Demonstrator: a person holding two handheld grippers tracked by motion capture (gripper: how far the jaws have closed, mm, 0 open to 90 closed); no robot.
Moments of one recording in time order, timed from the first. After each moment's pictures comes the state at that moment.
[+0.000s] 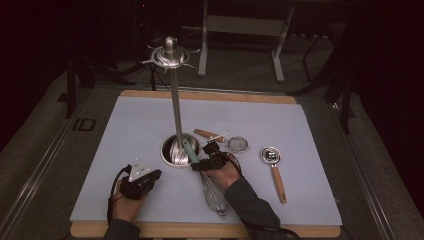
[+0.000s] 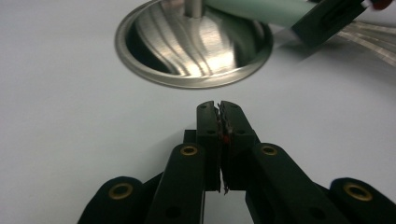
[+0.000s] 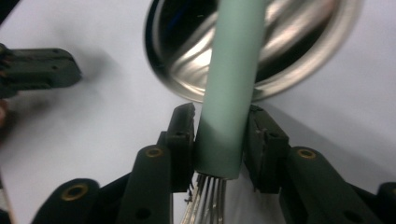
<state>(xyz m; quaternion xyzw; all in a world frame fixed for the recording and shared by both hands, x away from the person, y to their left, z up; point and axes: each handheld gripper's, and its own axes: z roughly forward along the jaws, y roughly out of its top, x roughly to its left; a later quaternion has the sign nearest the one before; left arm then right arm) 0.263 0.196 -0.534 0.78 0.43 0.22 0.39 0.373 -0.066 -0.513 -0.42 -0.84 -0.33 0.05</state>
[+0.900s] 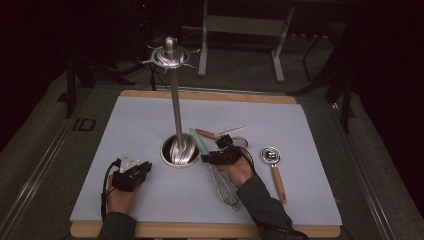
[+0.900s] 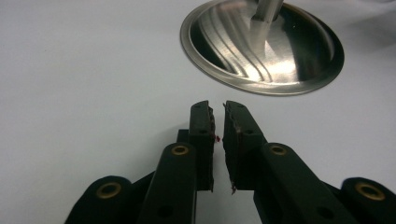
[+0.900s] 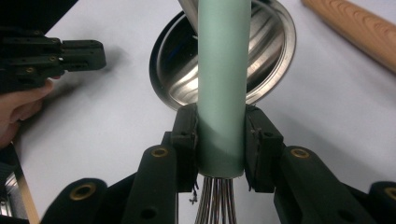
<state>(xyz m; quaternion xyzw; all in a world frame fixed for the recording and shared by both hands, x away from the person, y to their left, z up) 0.281 0.220 -0.539 0.75 0.48 0.23 0.39 0.369 -0.098 -0.479 -0.41 -0.83 -0.38 0.02</state>
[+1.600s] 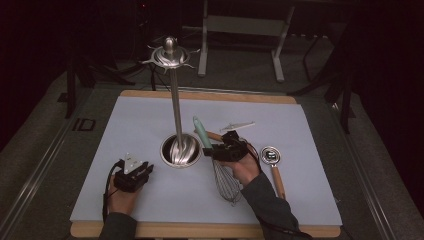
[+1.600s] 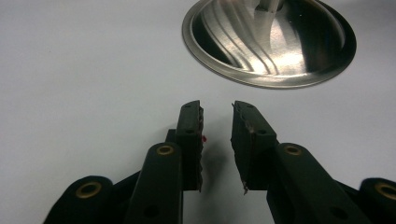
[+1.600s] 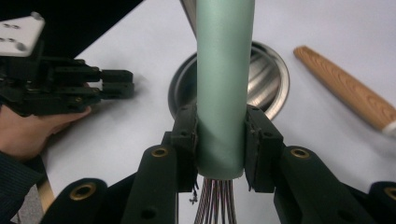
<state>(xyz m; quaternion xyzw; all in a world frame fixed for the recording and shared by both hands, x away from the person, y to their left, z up) 0.280 0.214 -0.540 0.76 0.48 0.25 0.37 0.358 -0.108 -0.443 -0.37 -0.82 -0.43 -0.01</state>
